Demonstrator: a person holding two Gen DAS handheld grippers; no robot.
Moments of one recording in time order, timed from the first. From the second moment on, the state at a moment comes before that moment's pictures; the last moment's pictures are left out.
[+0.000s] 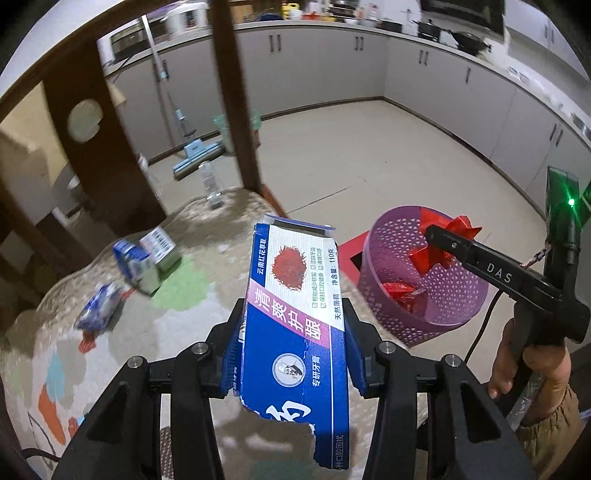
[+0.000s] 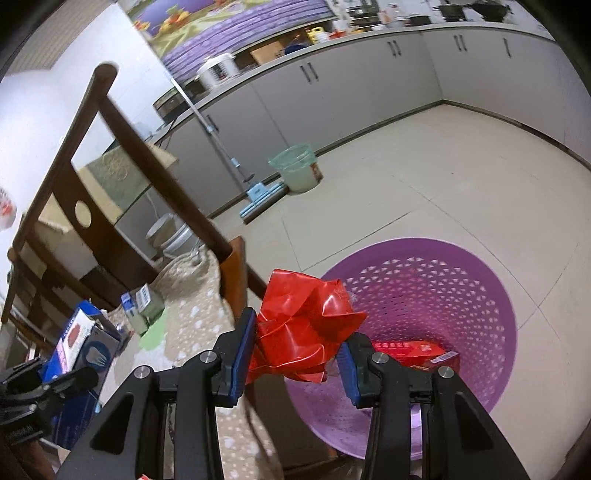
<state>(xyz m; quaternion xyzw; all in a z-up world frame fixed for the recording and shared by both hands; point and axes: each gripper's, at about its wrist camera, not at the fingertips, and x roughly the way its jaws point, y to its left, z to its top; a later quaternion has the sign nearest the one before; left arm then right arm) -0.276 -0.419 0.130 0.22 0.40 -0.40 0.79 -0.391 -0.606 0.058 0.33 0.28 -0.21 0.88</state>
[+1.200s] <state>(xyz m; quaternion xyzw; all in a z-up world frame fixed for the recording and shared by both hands) -0.340 -0.572 0.087 0.31 0.38 -0.48 0.73 -0.448 -0.671 0.039 0.40 0.26 -0.30 0.83</state>
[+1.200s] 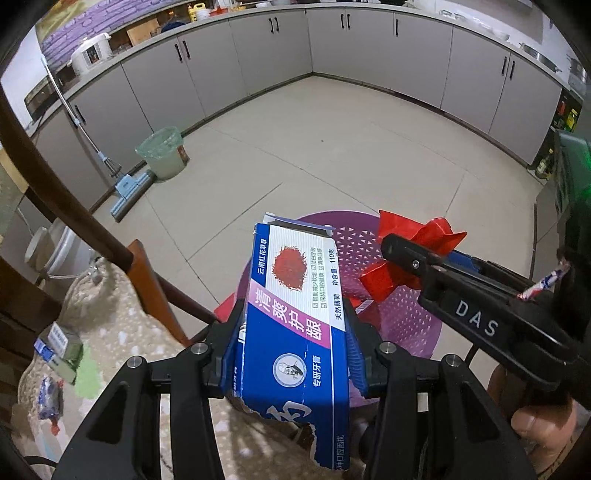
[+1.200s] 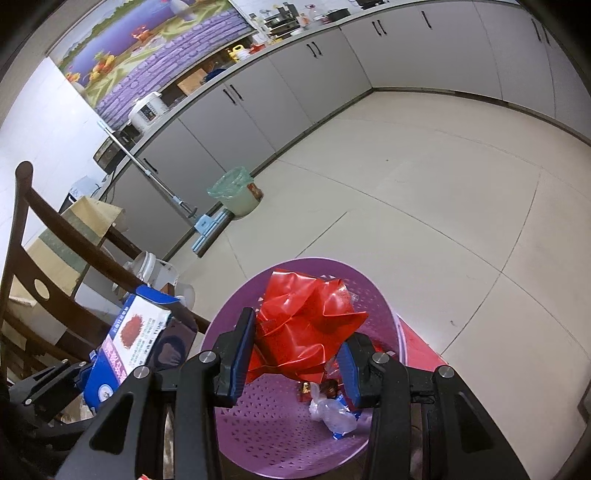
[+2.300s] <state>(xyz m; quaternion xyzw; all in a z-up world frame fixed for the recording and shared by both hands) -0.316 -0.506 0.096 0.27 0.41 -0.46 0.74 -0.413 -0.655 0.048 0.37 0.27 -0.30 0.84</state>
